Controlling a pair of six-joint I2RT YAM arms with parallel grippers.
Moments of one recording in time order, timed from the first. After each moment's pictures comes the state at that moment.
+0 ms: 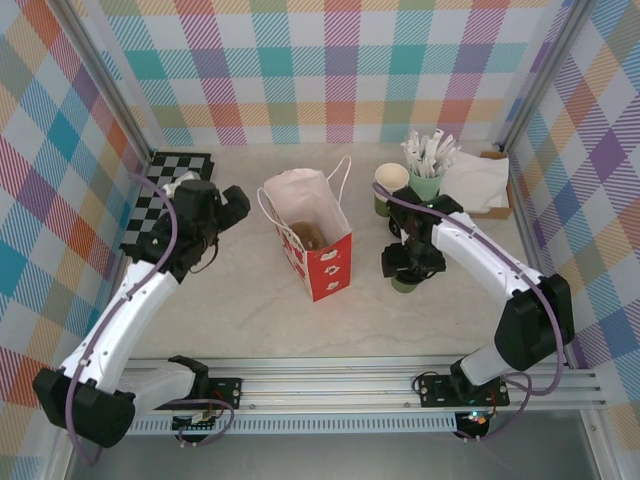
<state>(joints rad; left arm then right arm) -0.32 1.13 1.16 -0.66 -0.29 -0.73 0.49 1.49 1.28 -1.26 0.06 0.37</state>
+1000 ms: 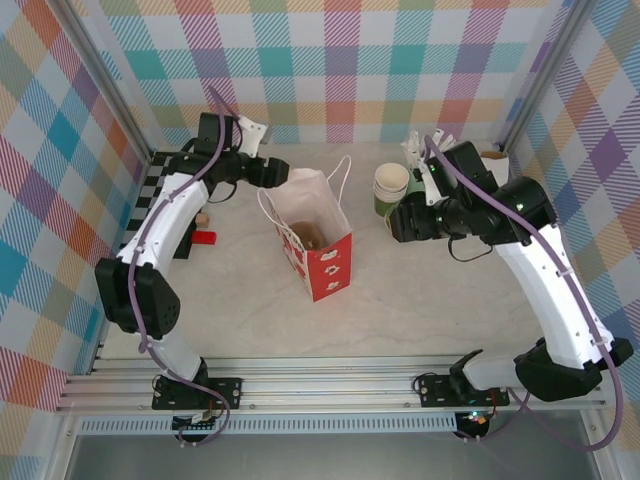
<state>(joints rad) -0.24 1.73 1.71 -0.71 0.40 0.08 0.59 1.34 1.89 -1.51 0.10 0.29</state>
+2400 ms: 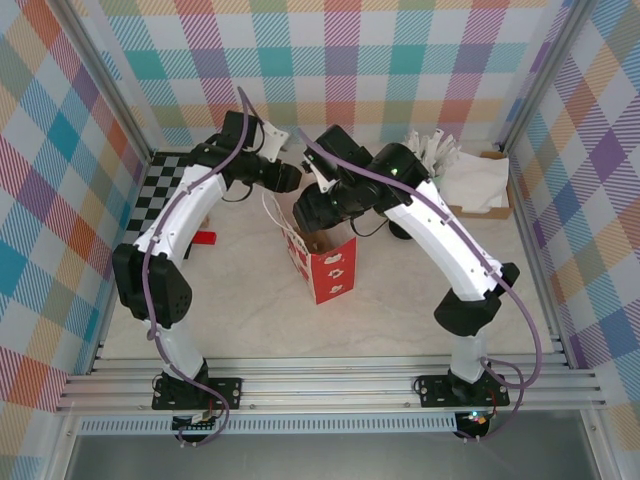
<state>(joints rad) -0.32 1.80 1.84 -0.86 0.37 0.06 0.92 1.91 2.49 -1.57 0.11 0.34</state>
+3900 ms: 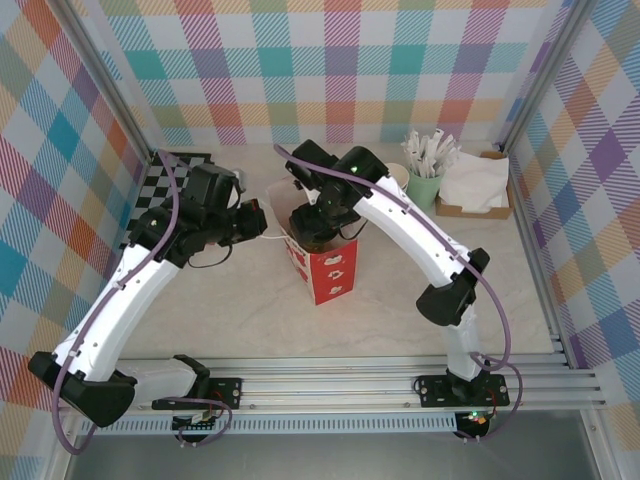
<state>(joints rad) -0.51 1.21 1.46 -1.02 0.07 -0.65 0.89 2.04 2.43 -1.61 0.10 0.36</state>
